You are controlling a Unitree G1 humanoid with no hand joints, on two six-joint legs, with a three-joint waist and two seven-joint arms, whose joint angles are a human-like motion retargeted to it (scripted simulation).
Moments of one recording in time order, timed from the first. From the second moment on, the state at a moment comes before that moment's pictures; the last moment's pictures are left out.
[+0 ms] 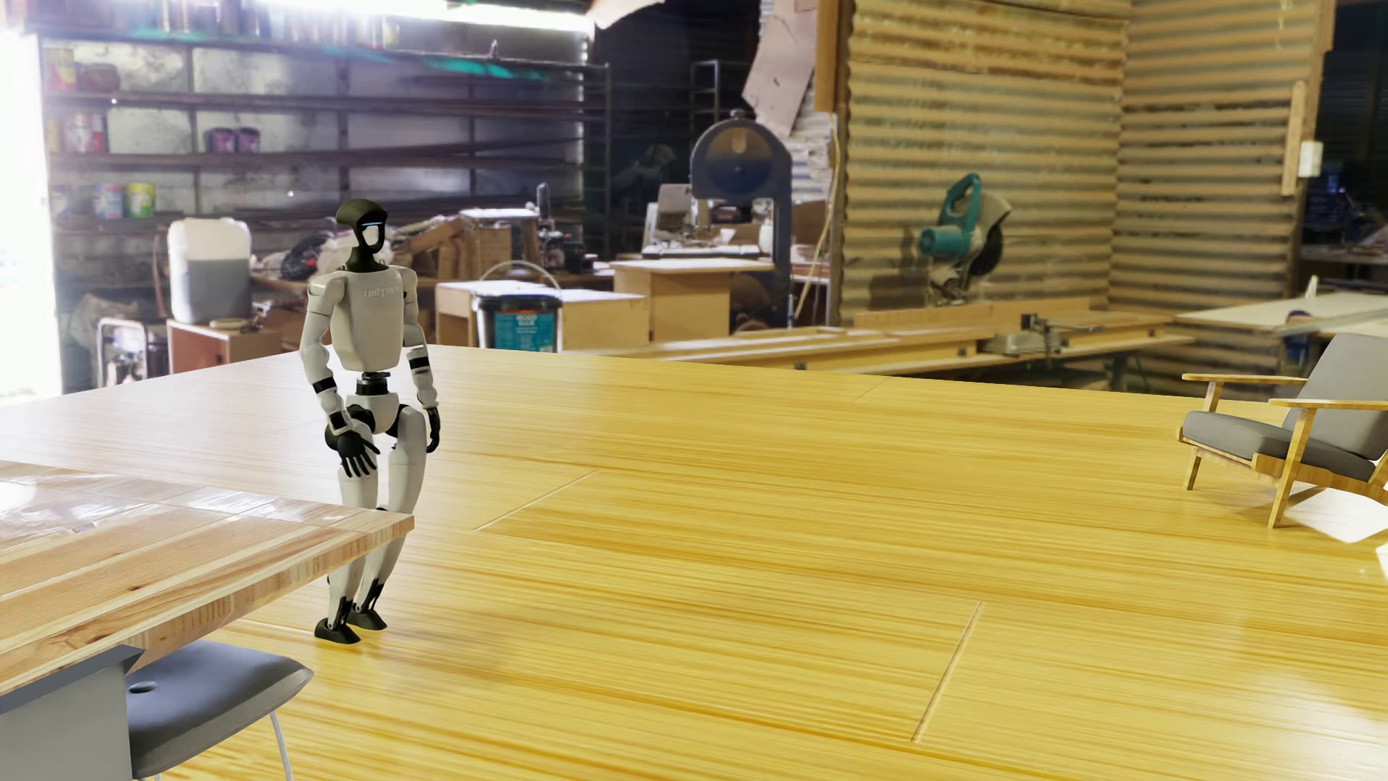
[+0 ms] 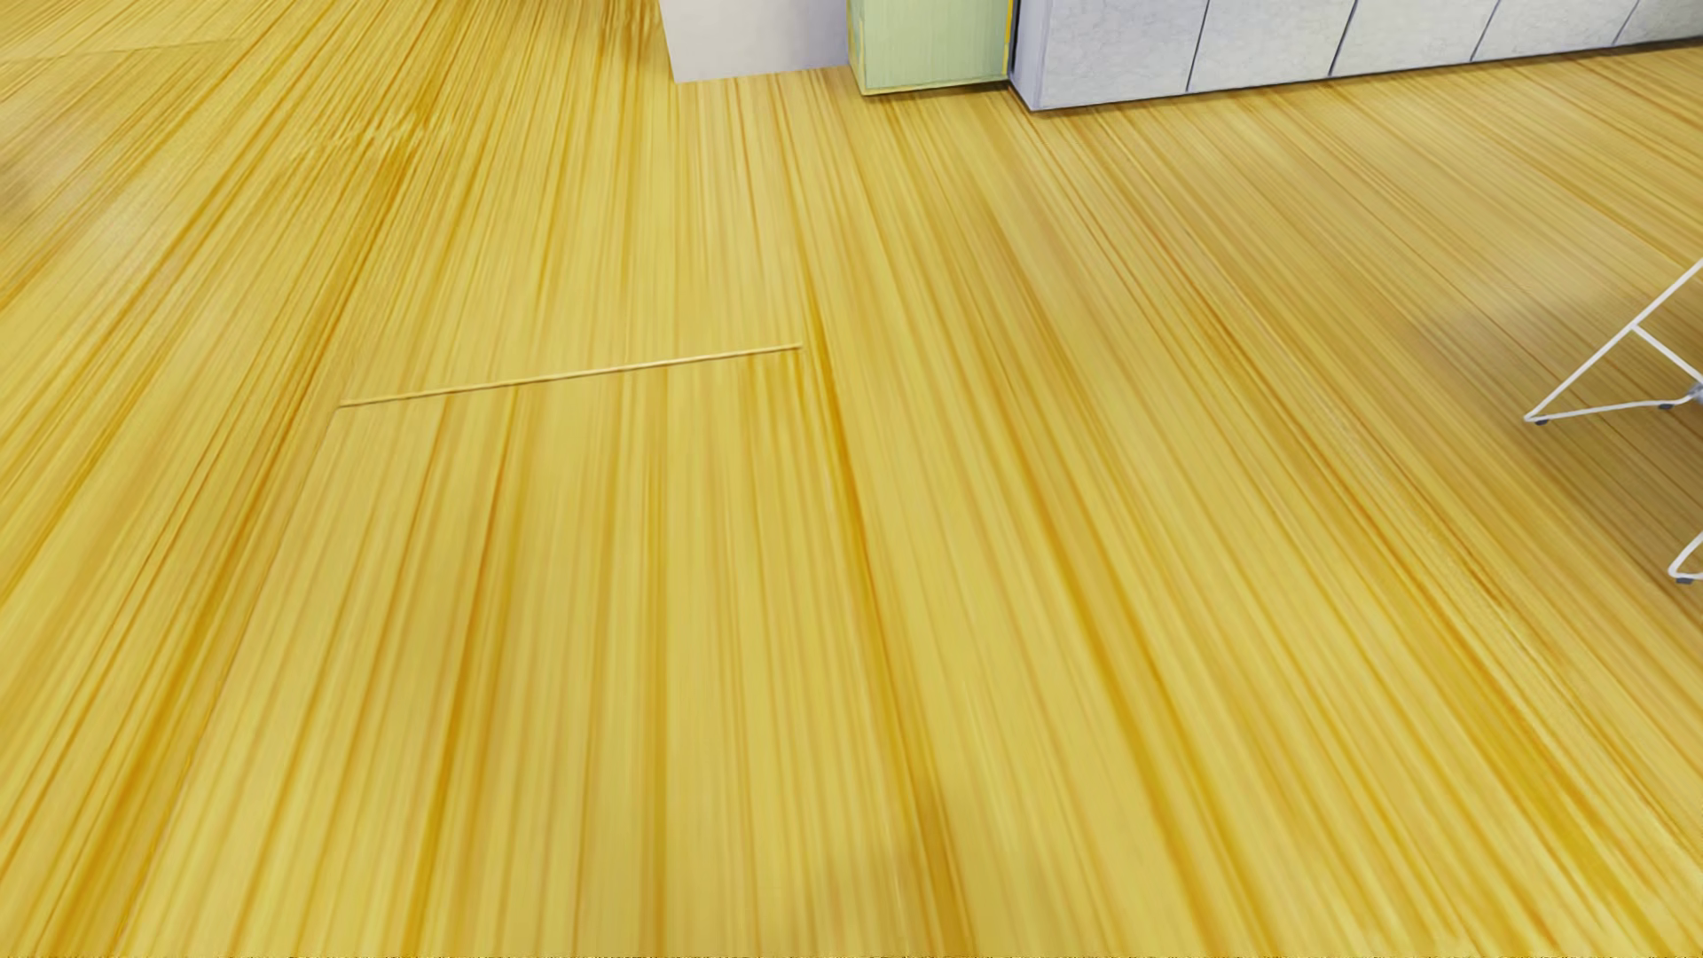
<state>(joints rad) 0.08 0.05 -0.05 -0.11 0.07 0.05 0.00 0.00 0.00 0.22 0.23 0.12 0.07 -0.11 -0.07 0.27 -0.34 0.00 0.00 -0.68 0.62 1.04 0.95 0.00 0.00 0.00 0.00 0.00 0.00</state>
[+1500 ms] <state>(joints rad) 0.08 0.06 -0.05 -0.12 0.06 0.04 0.00 0.00 -0.01 0.23 0.23 0.12 0.08 -0.11 -0.06 0.27 -0.33 0.00 0.00 -0.68 0.61 1.03 0.94 0.00 0.00 0.00 0.00 0.00 0.00</state>
